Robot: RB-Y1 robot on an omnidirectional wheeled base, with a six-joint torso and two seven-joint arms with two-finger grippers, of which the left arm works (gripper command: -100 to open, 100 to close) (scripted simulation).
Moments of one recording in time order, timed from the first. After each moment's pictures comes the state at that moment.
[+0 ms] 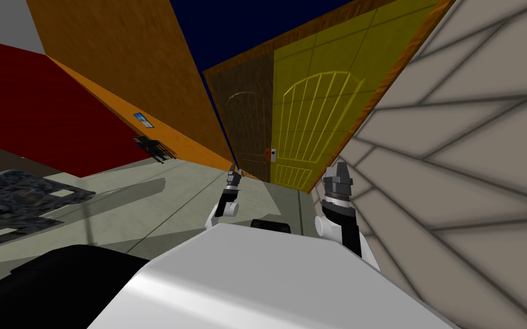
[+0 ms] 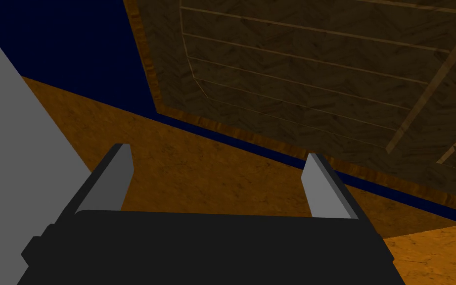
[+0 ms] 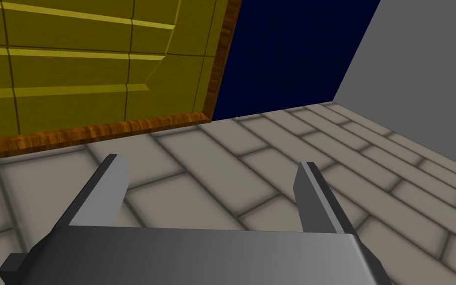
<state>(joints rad) 0.34 0.09 -0.03 -2.00 0.04 -0.35 0.06</state>
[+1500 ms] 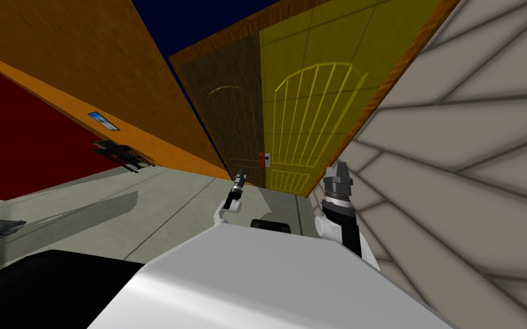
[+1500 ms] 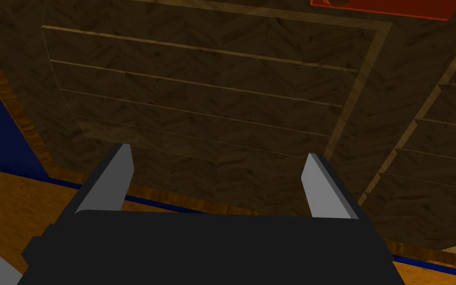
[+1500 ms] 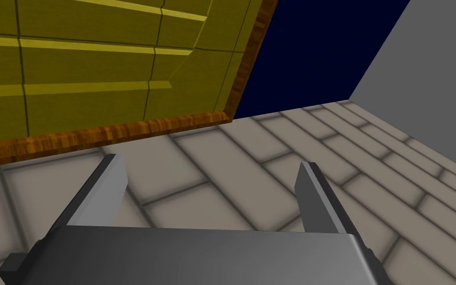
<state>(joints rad) 0.20 0.14 -0.04 -1.68 0.05 -0.32 0.09</state>
